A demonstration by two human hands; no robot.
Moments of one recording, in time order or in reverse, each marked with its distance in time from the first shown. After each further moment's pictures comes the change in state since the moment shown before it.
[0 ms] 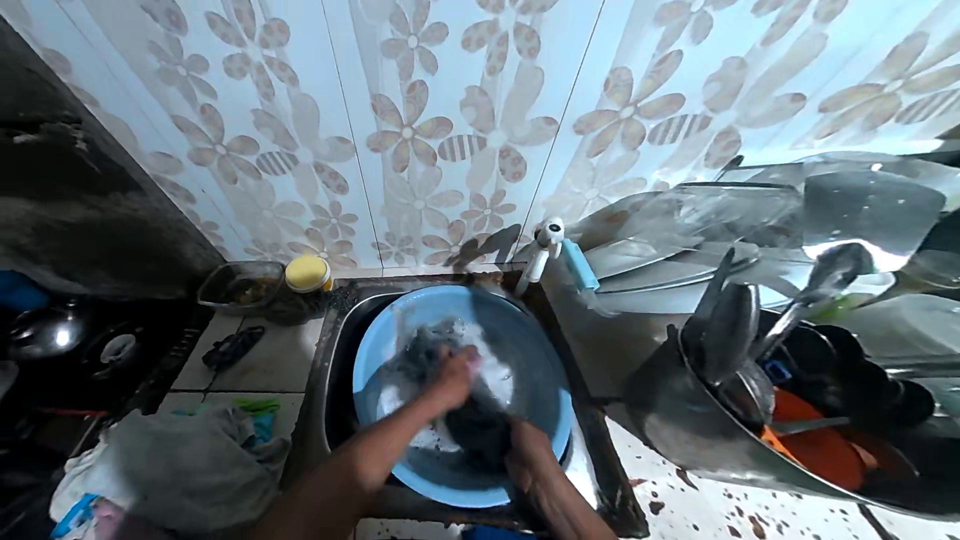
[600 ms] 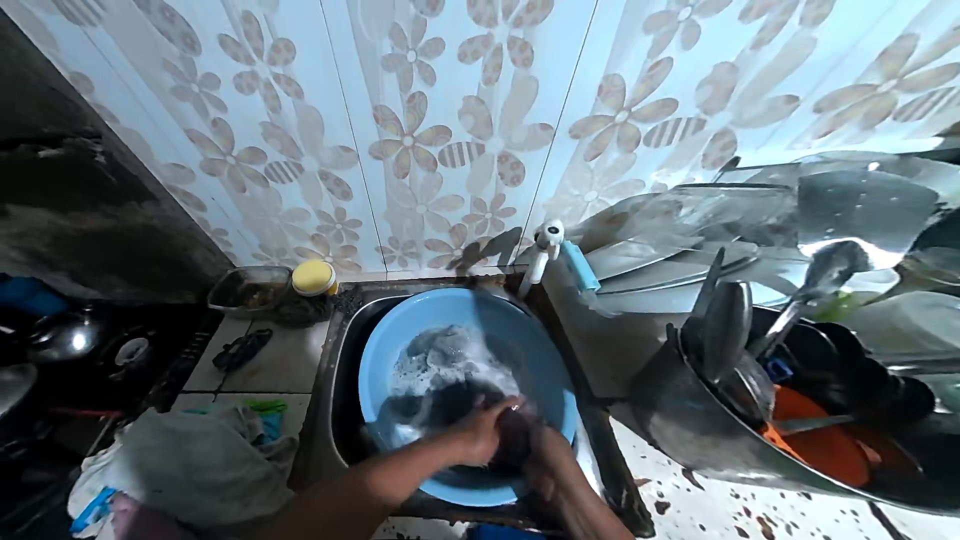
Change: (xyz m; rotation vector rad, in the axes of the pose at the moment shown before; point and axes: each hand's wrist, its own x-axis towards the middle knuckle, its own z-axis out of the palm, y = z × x) left_hand -0.040 0.016 0.032 0.056 -0.290 0.073; right_hand -0.013 -0.007 -0.014 0.006 -0.001 -0.096
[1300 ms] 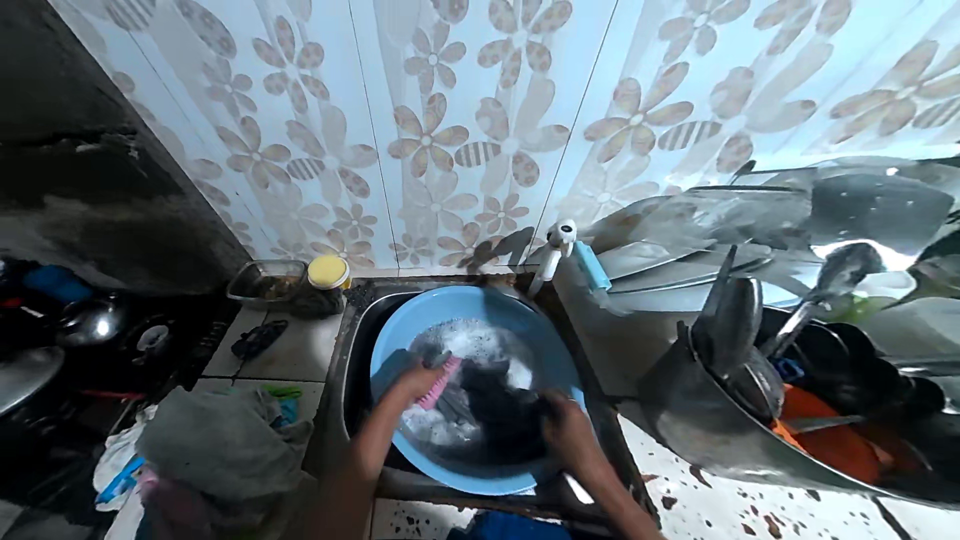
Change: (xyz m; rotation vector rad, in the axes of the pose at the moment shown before) left_hand -0.023 -0.063 -0.062 -0.626 0.361 -0.452; right_hand 0.015 -0.028 -0.034 -0.941 -0.229 -0.686
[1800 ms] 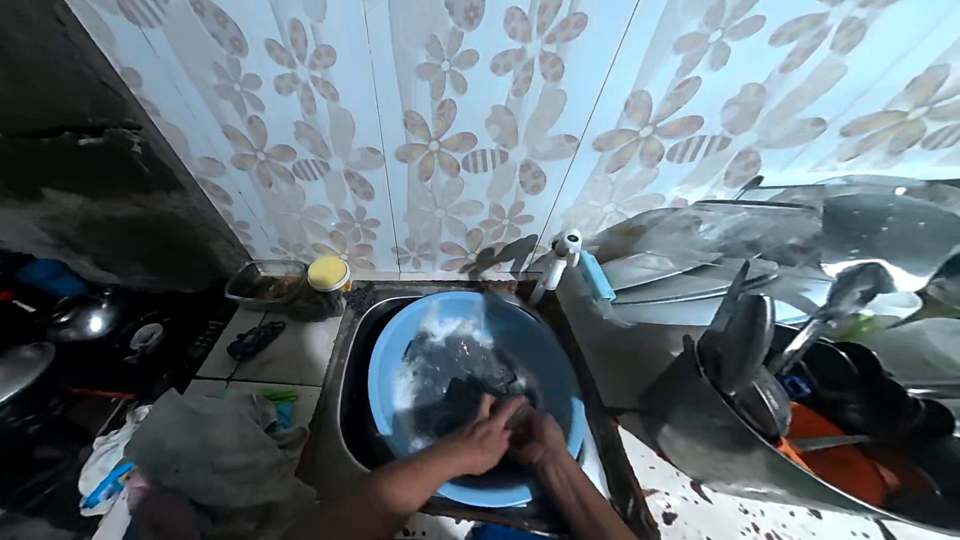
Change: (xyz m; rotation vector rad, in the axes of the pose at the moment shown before) left_hand -0.023 -0.007 0.099 0.545 -0.193 0.581; right_hand 0.033 0.009 0.068 1.341 0.173 0.823
